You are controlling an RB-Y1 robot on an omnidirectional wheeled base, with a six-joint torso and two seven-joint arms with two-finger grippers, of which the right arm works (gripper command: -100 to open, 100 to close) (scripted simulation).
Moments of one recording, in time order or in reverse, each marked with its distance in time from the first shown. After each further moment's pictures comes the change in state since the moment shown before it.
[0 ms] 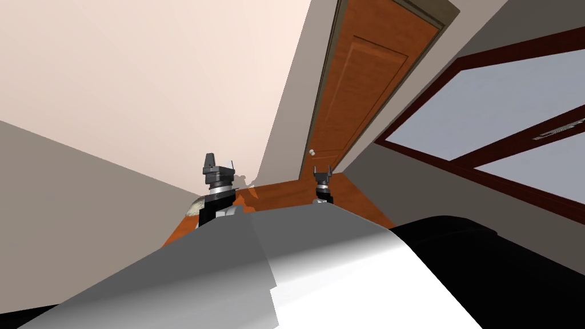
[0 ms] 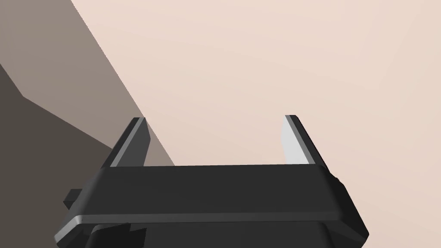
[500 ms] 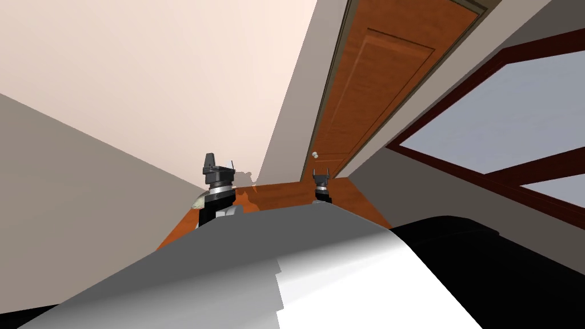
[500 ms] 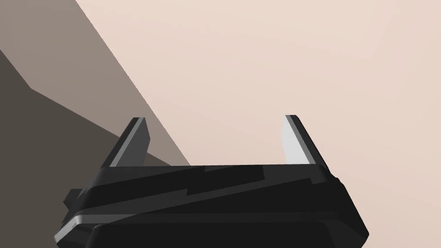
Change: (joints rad) arm -0.019 -0.021 0.026 0.096 -0.074 -0.026 -0.080
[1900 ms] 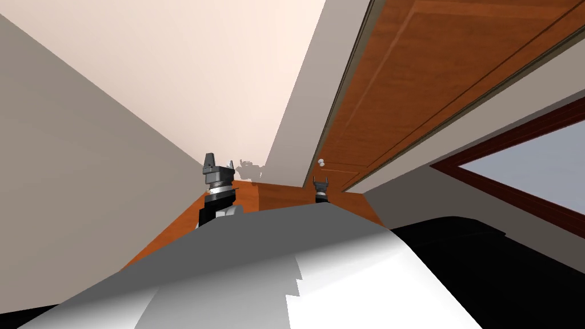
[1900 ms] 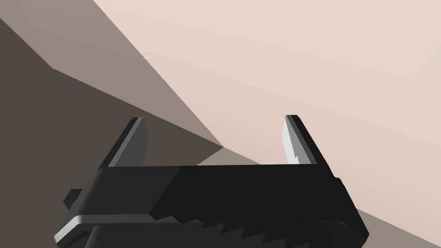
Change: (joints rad) arm -0.055 -0.063 0.069 0.287 -0.216 -0.083 -0.240
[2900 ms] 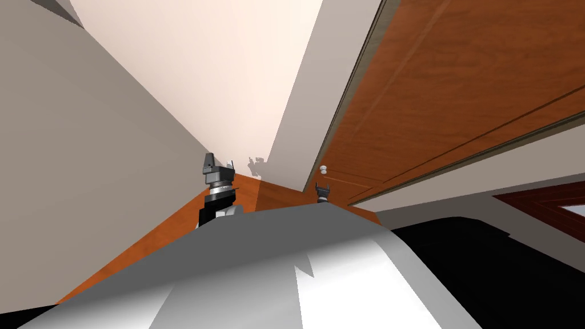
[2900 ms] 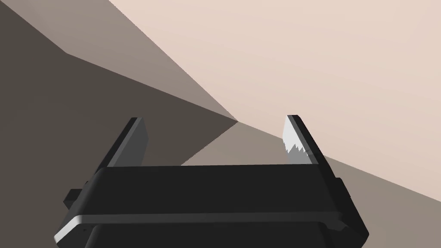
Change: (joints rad) arm -0.030 -0.043 0.055 0.206 -0.167 -0.061 -0.181
